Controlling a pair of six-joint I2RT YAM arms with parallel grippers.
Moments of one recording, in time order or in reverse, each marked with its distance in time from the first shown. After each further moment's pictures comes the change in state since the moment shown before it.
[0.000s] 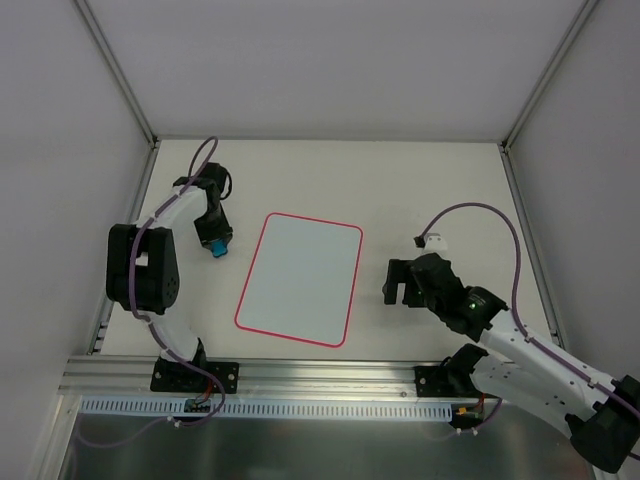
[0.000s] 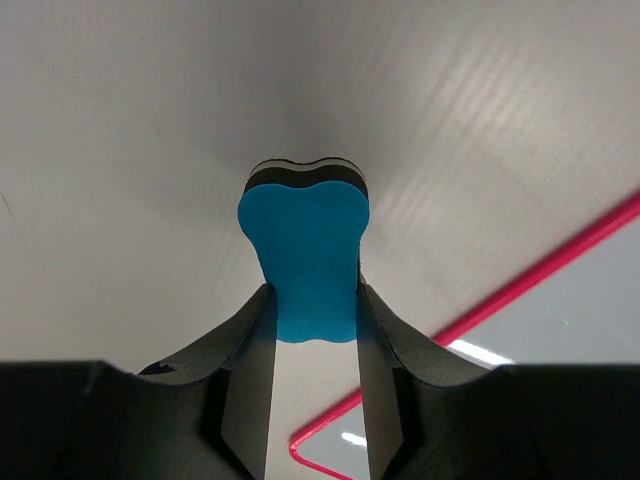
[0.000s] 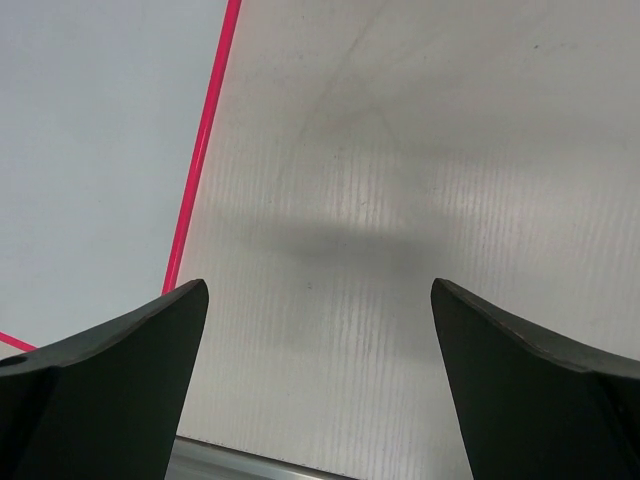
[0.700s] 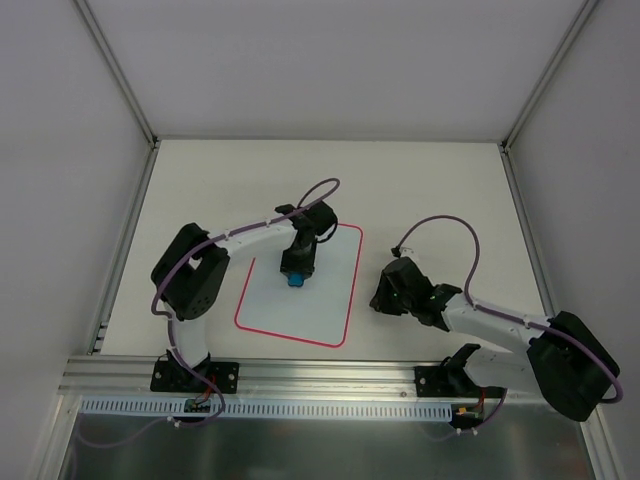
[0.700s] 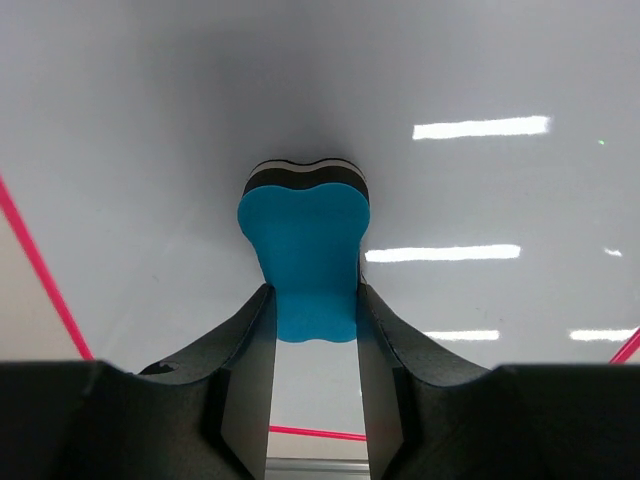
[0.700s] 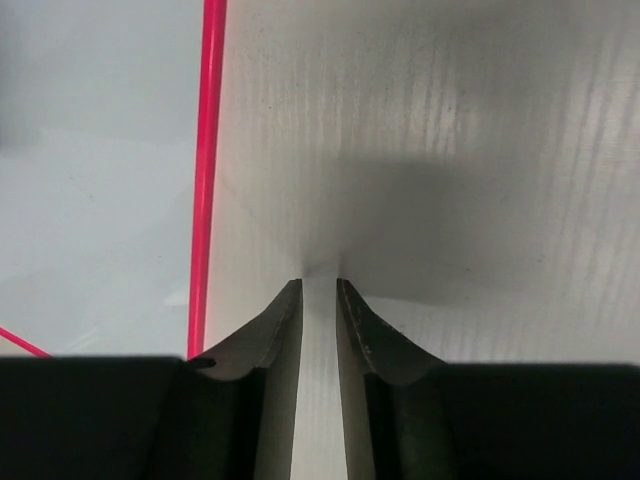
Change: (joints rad) left arm -0.649 0.144 0.077 -0.021 0.010 -0.117; right arm 0.002 0.380 -0.130 0.423 -0.211 0.215
